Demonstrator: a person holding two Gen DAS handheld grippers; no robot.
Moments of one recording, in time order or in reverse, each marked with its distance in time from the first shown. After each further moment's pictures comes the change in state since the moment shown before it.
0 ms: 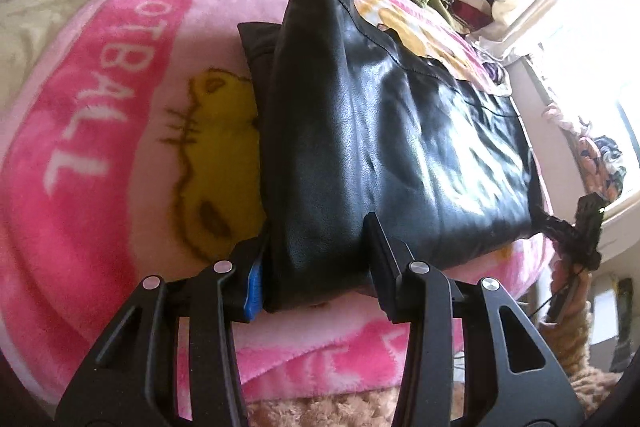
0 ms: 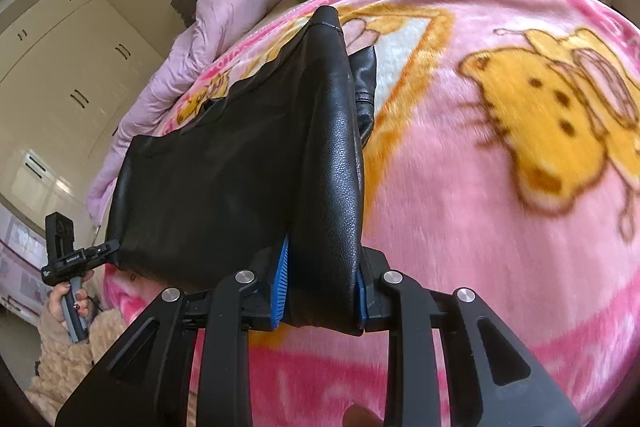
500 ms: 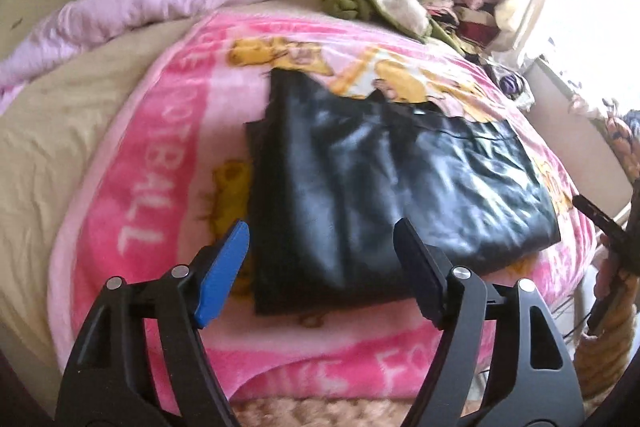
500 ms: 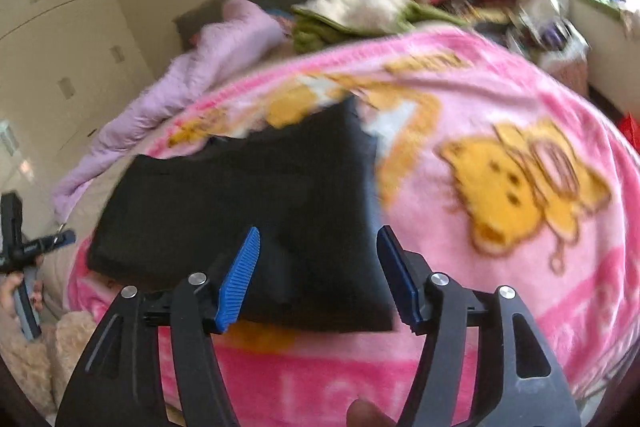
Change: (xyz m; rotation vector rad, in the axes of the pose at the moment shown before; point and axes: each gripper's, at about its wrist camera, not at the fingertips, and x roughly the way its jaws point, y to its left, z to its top) left arm -0.045 -0.066 0.006 0.175 -0.191 0.177; right arm -0.040 0.067 0.000 -0.208 -0.224 -0.124
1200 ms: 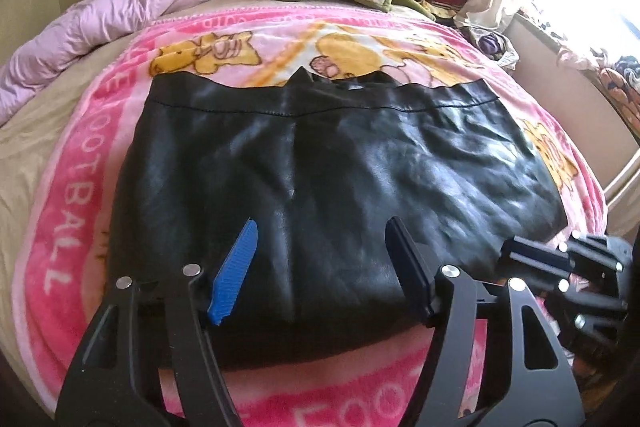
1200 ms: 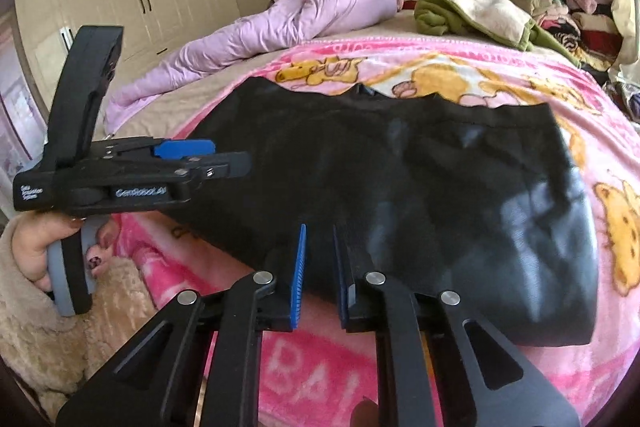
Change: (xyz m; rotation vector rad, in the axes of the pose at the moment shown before) left arm 0.062 -0.079 0.005 0.121 0.047 -0.003; right arm 0.072 0.130 -0.024 -0.248 0.154 0.153
